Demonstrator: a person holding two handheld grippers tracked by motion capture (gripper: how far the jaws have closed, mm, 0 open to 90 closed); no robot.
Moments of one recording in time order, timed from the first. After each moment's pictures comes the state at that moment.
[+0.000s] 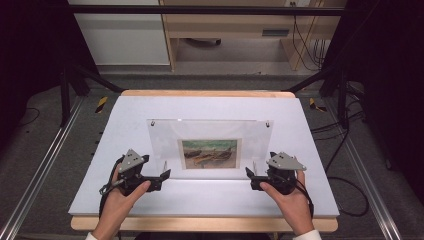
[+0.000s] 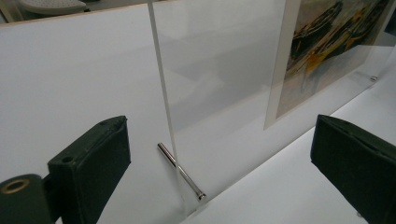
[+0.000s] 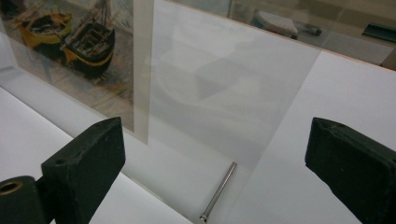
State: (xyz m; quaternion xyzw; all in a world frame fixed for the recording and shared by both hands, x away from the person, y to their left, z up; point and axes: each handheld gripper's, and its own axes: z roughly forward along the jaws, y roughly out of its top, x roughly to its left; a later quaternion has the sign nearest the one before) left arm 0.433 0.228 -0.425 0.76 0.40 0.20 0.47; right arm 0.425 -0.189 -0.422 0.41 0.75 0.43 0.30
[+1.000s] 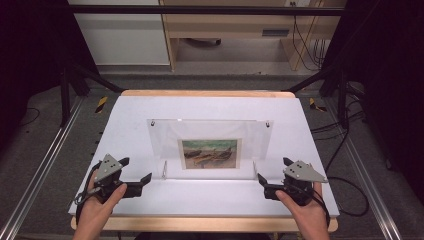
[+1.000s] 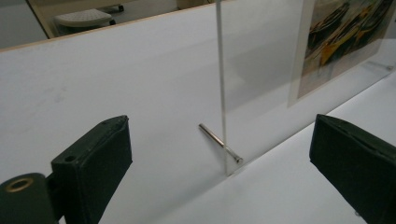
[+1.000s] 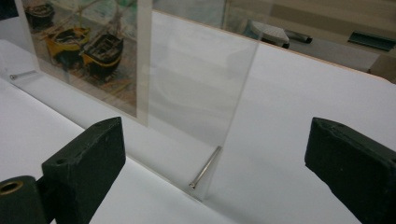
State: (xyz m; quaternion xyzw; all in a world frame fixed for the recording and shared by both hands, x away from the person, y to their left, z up) left arm 0.410 0.272 -0.411 0.76 0.40 0.25 0.45; right arm 0.393 -0.218 -0.408 0.42 0.73 0.45 0.30
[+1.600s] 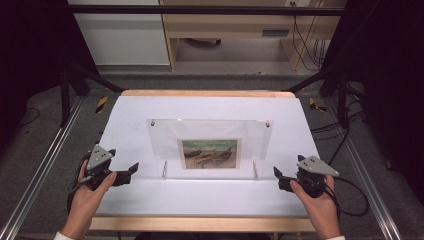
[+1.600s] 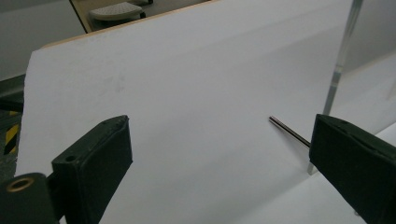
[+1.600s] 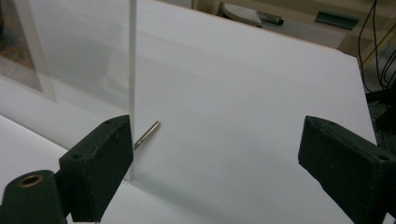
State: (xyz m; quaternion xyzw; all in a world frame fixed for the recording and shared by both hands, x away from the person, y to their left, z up) left arm 0.446 0.306 -0.421 0.76 0.42 0.28 0.41; right arm 0.417 -0.260 -0.429 0.46 0.72 0.41 0.32
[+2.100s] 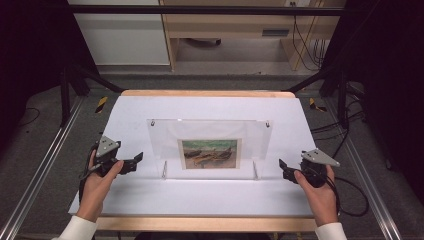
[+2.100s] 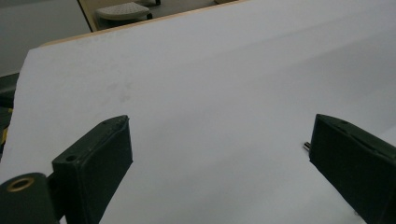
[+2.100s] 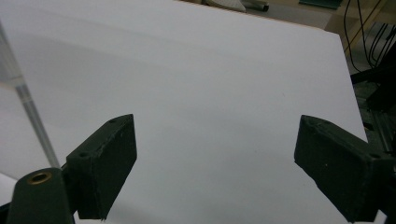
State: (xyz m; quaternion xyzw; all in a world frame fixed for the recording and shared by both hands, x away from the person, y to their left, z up) left arm 0.487 0.303 -0.439 0.74 0.44 0.28 0.42; right arm 0.450 -0.281 -0.447 0.50 0.70 0.40 0.31
